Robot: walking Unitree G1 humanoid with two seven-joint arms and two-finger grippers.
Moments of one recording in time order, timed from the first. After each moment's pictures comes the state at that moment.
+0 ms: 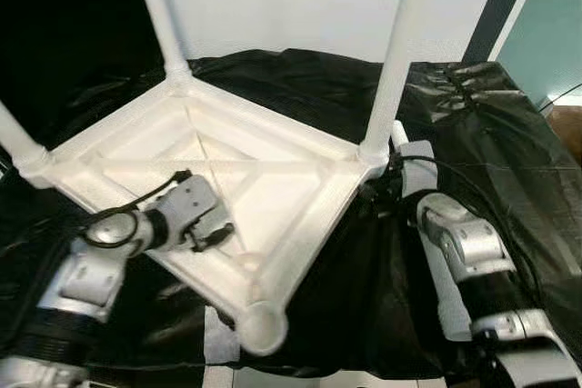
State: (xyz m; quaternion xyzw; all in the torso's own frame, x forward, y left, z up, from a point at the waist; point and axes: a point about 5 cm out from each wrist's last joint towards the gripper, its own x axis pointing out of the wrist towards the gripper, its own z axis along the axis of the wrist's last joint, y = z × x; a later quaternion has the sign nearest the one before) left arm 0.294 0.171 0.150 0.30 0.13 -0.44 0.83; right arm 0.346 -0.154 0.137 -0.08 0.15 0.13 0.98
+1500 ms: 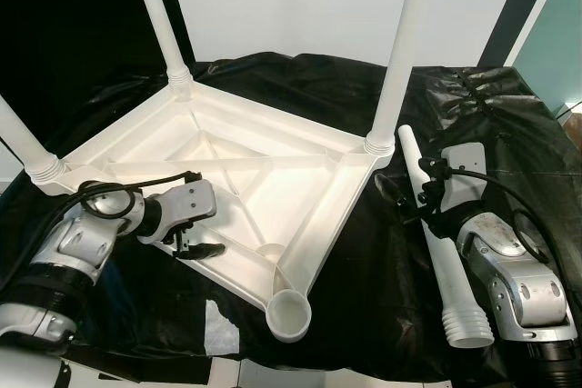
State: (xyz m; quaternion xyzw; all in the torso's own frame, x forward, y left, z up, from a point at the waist) left arm 0.316 0.201 0.156 0.40 0.24 -0.54 0.70; right arm 0.277 -0.173 0.183 -0.08 0.00 0.15 0.99
